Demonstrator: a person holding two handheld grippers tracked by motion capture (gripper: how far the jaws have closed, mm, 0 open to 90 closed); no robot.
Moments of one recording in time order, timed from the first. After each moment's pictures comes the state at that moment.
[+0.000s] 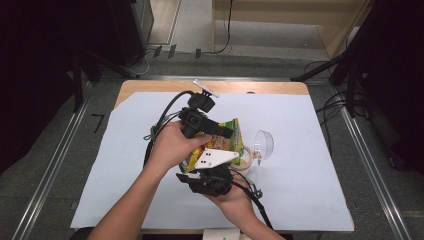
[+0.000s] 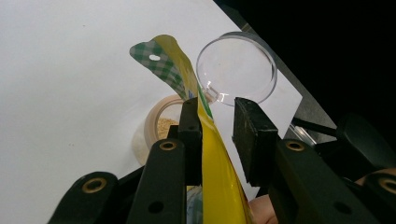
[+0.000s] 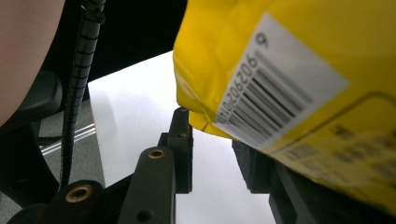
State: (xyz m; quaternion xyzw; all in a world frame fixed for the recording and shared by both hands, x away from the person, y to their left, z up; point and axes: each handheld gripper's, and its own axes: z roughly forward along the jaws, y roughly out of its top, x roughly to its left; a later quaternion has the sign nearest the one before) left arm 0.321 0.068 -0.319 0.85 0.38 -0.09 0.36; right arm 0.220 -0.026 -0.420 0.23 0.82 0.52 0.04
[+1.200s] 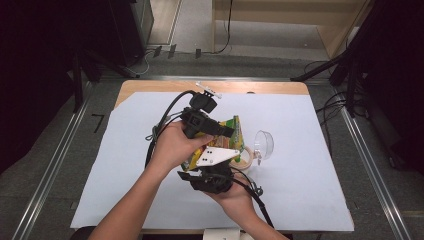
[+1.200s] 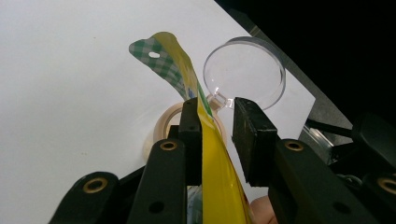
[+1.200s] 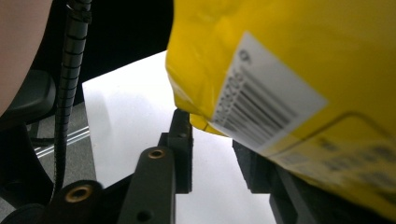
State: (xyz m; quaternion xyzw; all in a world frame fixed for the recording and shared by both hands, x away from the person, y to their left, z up) left arm 0.318 0.063 -0.319 0.85 0.37 -0.06 0.36; right arm 0.226 -0.028 -0.424 0.23 0.82 0.52 0.04
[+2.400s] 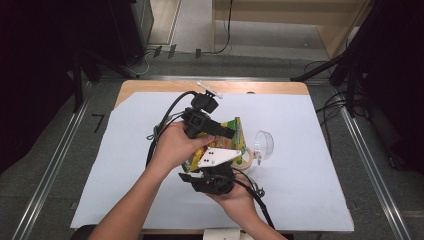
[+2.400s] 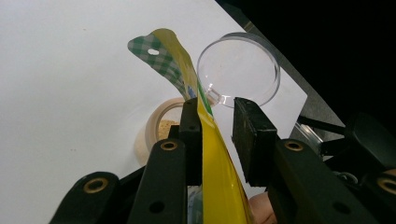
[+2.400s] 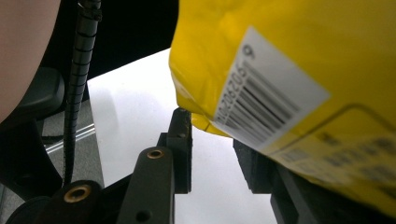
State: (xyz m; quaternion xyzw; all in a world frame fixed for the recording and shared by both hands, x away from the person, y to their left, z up) left arm 0.322 0.062 -0.321 0.85 0.37 -0.08 0.36; right arm 0.223 -0.031 -0.423 0.23 0.82 0.52 0.03
